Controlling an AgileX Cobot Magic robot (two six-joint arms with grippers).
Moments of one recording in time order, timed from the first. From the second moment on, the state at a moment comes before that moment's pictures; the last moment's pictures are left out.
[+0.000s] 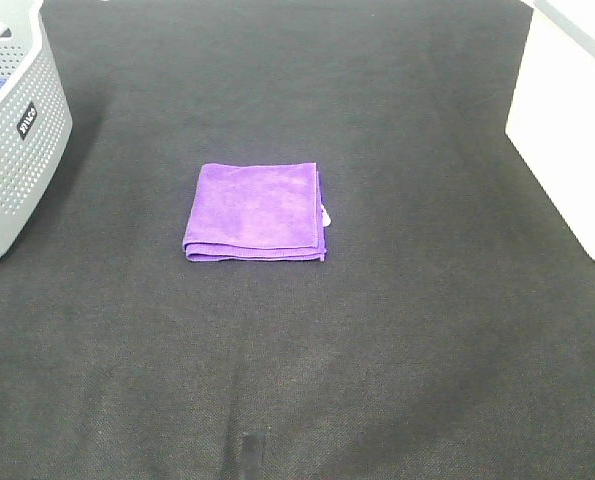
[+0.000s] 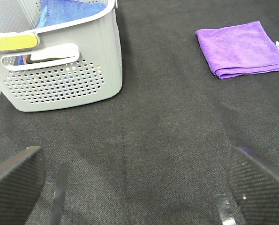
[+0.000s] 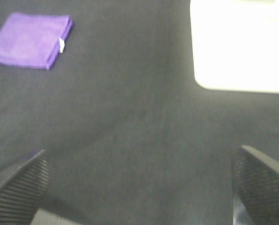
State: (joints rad) left arm 0.00 0.00 -0.51 -0.08 1.04 0.15; right arm 0.10 0.08 -0.53 0.00 1.09 -0.04
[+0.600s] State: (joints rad) left arm 0.00 0.00 -0.51 -0.08 1.04 0.15; right arm 0.10 0.99 -1.04 0.16 1.12 -0.04
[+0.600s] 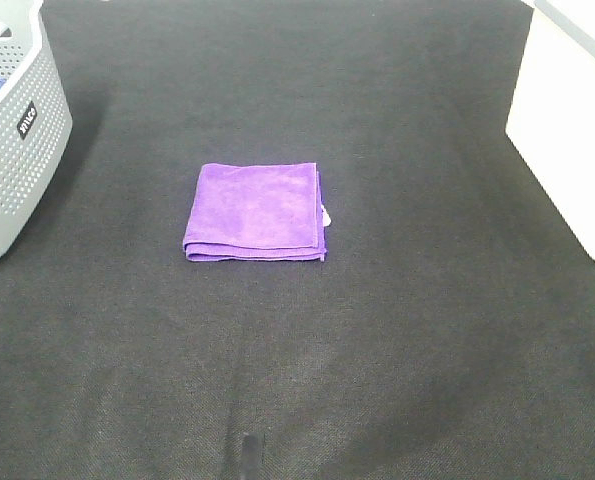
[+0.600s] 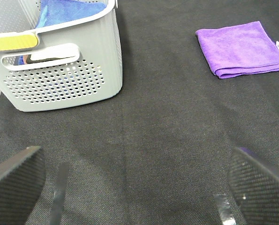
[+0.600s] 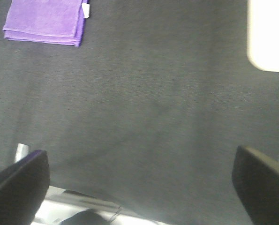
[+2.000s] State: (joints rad) left arm 0.00 0.00 -0.51 -0.08 1.04 0.15; right arm 0.31 2.38 -1.91 0.51 0.92 -0.11
